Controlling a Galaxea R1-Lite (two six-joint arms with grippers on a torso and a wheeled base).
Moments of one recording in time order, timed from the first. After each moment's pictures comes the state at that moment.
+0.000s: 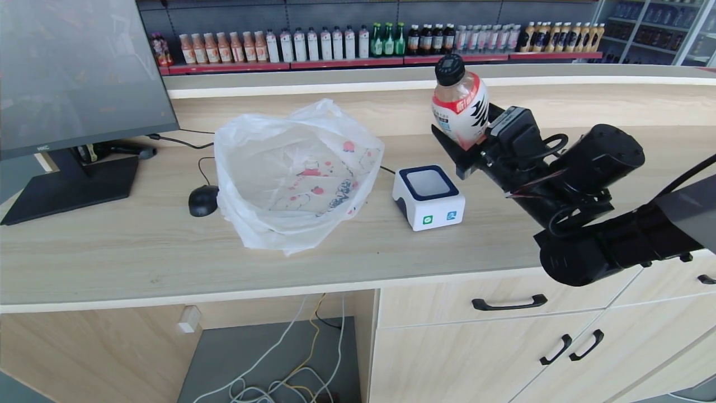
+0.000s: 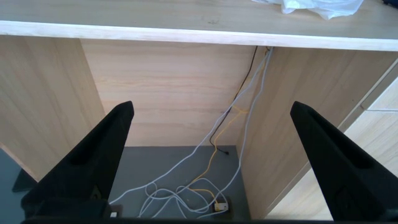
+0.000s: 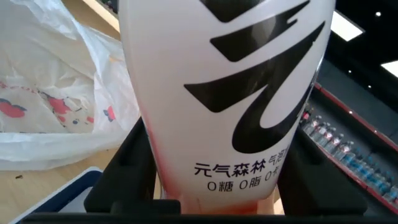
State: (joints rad) left arm 0.00 0.00 0.00 0.00 0.00 0.00; right arm 0.33 2.06 -1.14 -1.49 0.35 -0.67
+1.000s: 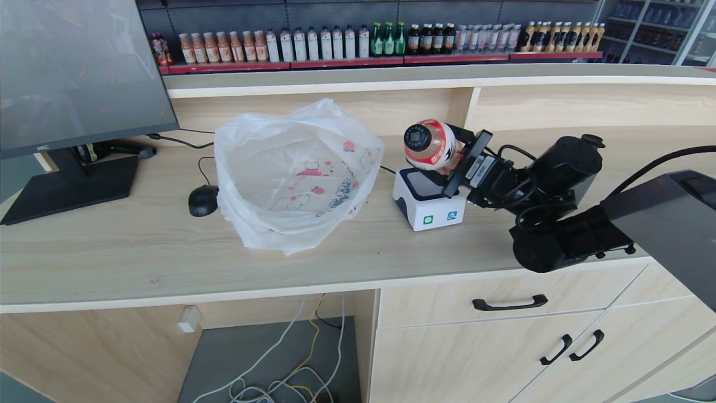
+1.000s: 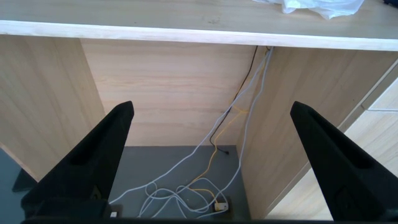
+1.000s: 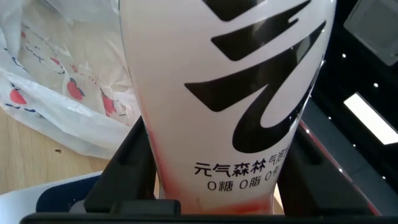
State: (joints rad) left arm 0.00 0.00 0.00 0.00 0.00 0.00; right arm 0.29 2.23 -1.33 -1.50 0.77 -0.82
